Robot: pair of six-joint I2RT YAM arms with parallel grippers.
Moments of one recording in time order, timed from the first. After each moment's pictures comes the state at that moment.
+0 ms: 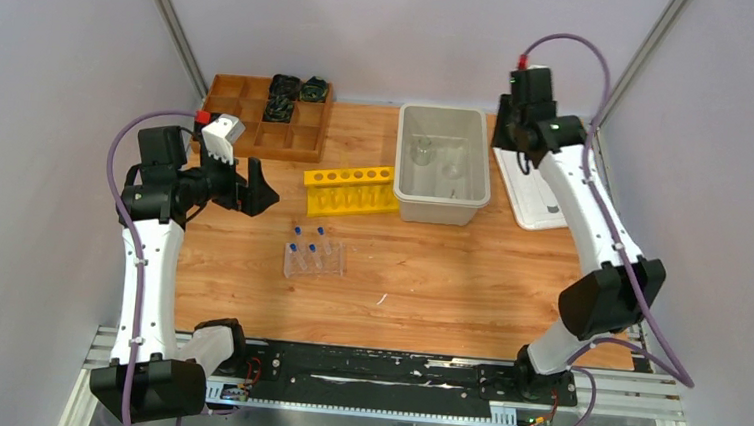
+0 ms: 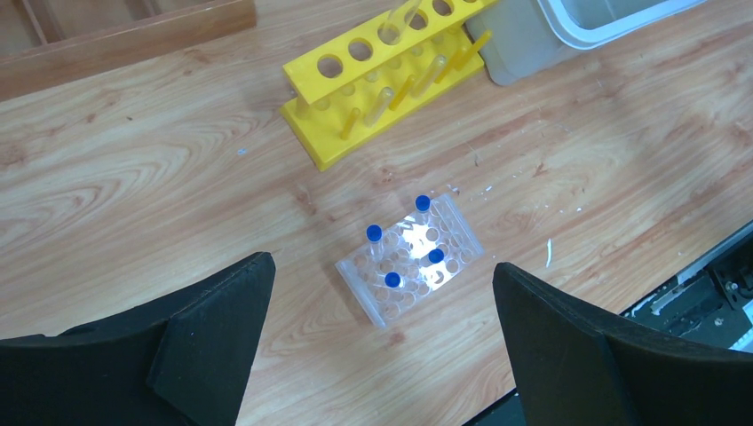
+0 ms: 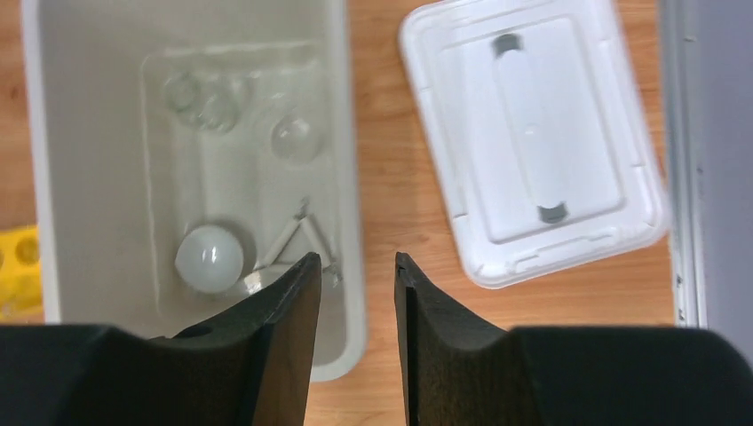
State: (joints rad) left arm 0.21 1.02 1.18 -0.88 0.71 0.24; right arm 0.33 1.65 1.75 -0.82 0.29 0.21
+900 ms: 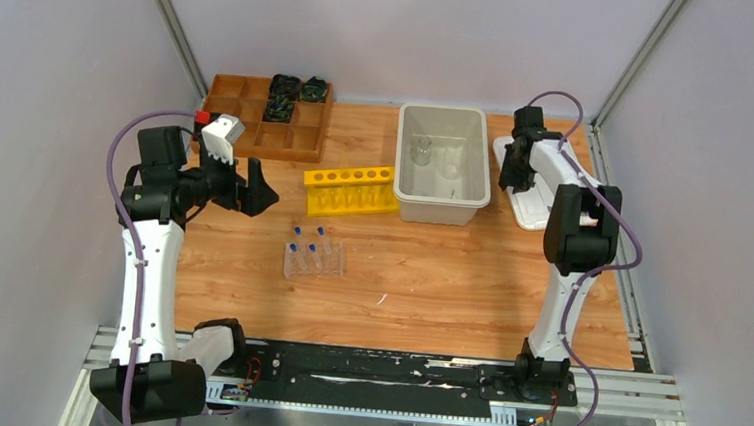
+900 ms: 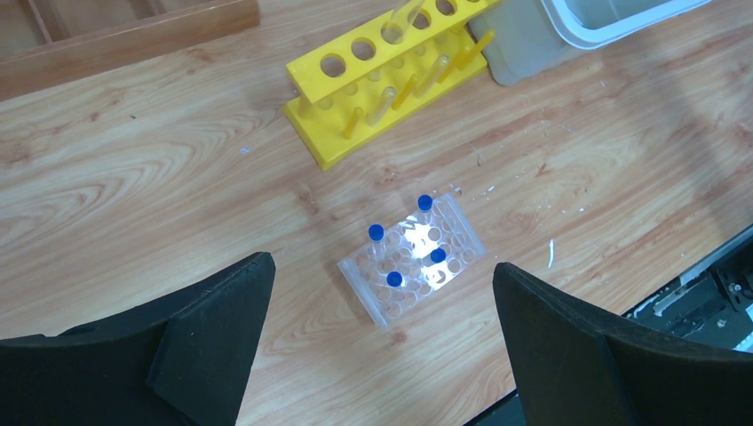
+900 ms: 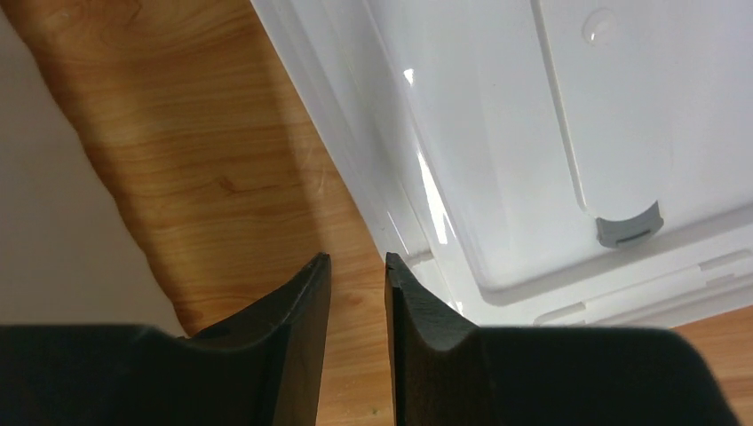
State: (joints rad) left arm 0.21 1.02 1.18 -0.88 0.71 0.24; right arm 0.05 2.04 1.65 -0.71 0.12 0.22
